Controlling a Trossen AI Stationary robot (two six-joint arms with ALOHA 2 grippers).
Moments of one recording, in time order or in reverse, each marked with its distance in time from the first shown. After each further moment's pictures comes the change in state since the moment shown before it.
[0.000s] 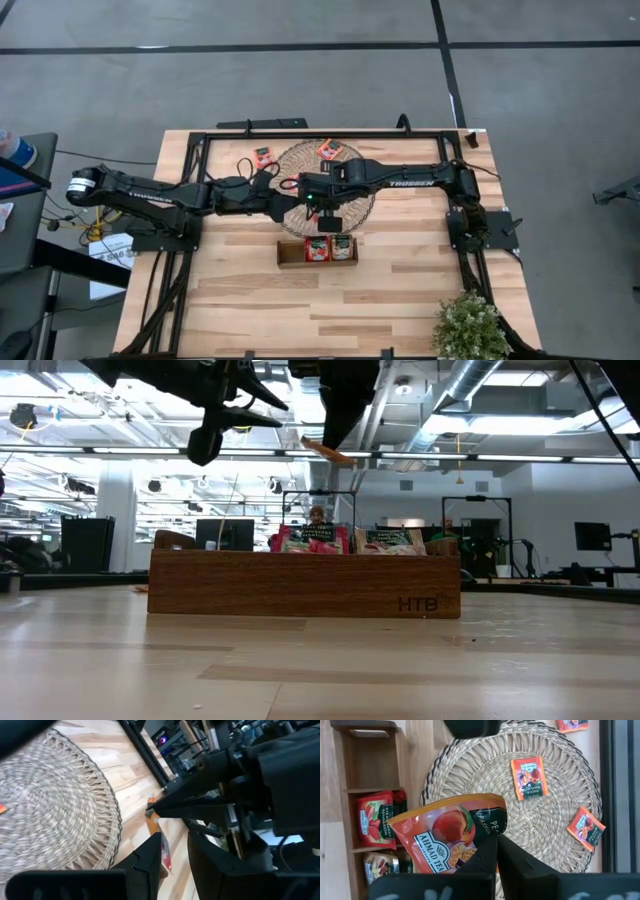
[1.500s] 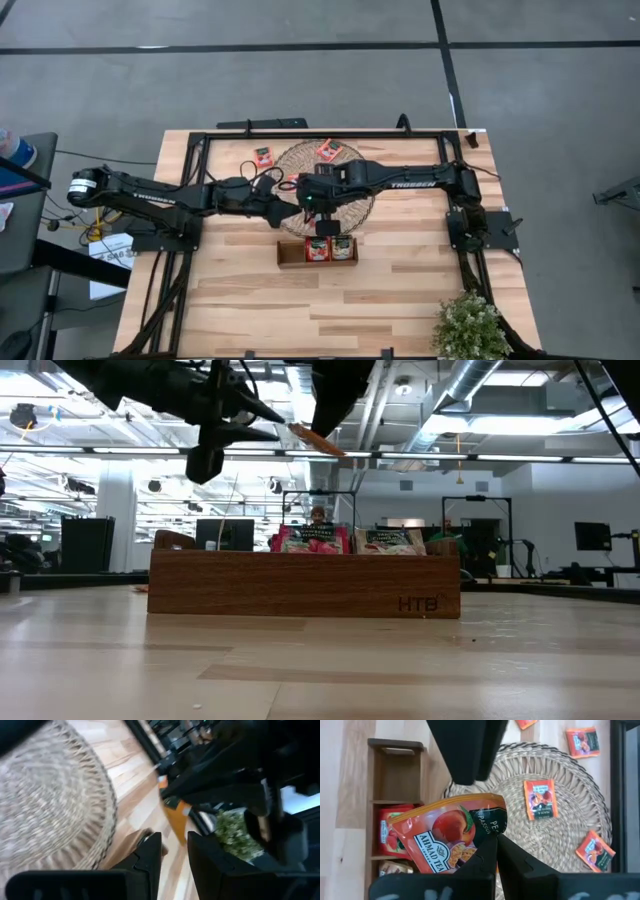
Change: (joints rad) left arm 0.040 0.018 -0.089 0.100 0.167 0.021; right arm 0.014 -0.006 -0.001 0.069 -0.056 -0.066
